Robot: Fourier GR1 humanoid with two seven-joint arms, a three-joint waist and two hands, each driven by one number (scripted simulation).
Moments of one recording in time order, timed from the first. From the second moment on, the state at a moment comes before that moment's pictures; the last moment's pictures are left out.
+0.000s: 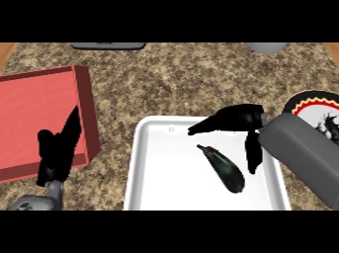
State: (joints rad) left arm -0.06 0.25 -0.16 -1.49 0.08 0.27 0.21; right arm -0.79 -0.49 0.78 -1.03 0.34 0.68 -0.44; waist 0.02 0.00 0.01
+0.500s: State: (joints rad) left arm -0.05 0.24 -0.14 -1.49 0.06 0.26 0.21; right arm -0.79 -0.44 0.82 -0.95 0.44 0.65 -0.49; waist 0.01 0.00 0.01
